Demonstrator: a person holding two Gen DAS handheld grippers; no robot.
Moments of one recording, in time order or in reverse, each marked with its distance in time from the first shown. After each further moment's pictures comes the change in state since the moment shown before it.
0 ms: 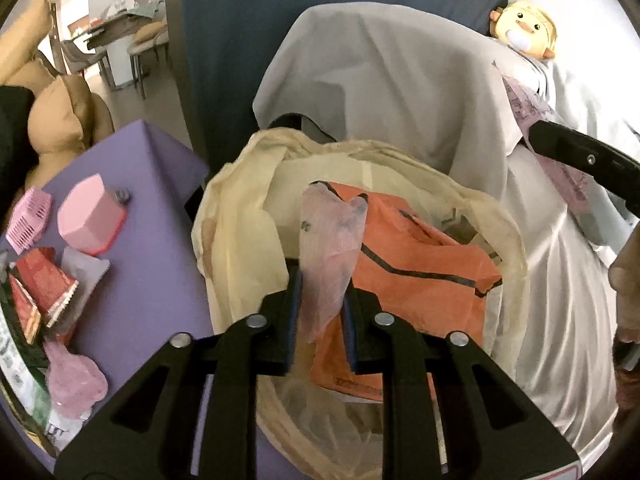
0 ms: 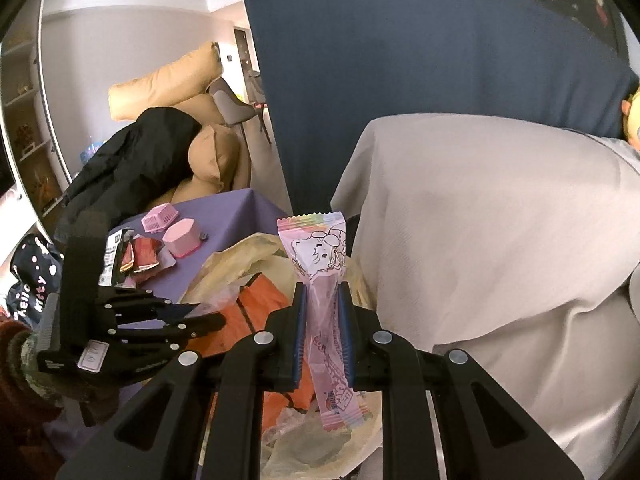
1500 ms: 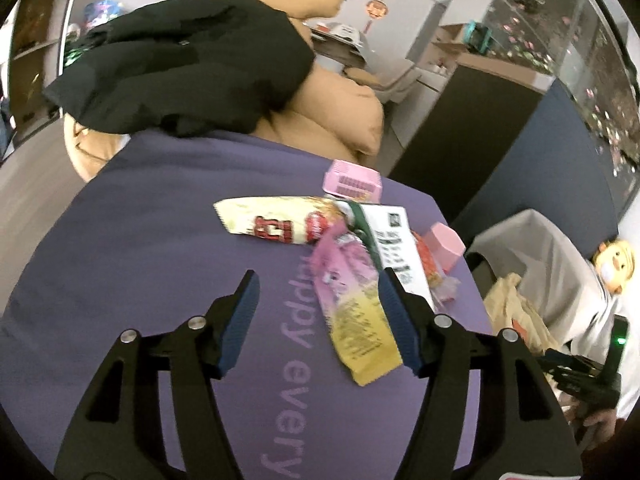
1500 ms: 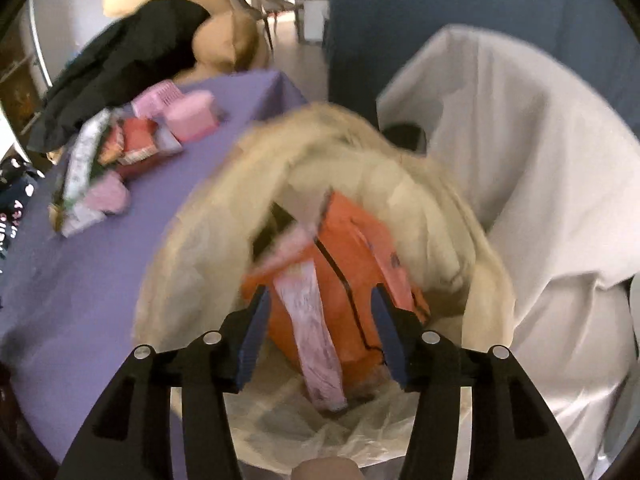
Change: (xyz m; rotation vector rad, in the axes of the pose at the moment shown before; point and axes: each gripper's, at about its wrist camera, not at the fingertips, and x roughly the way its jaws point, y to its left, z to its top) left arm -0.194 0.244 -0.161 -0.690 -0.352 0.267; right arm 0.062 0.094 -0.029 -0.135 0.282 -0.076
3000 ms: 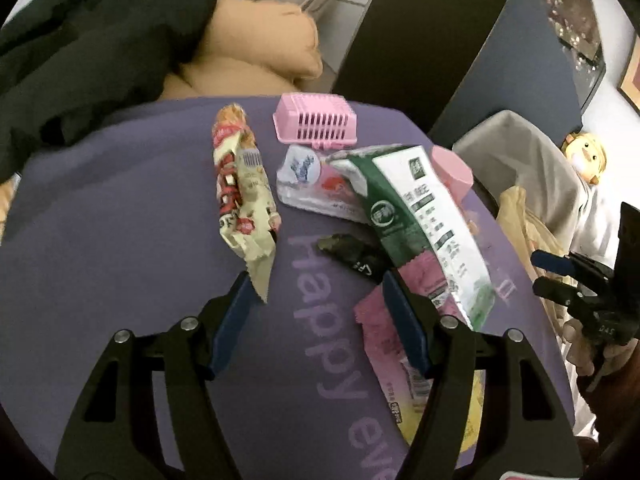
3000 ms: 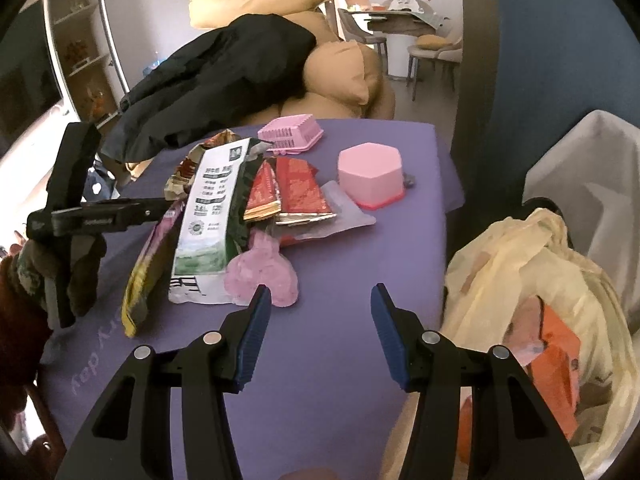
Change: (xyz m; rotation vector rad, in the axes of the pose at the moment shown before) left arm 0.102 0.008 0.028 0.311 0.269 -0.205; right arm 0.033 0.127 0.042 -0.107 -0.091 0.250
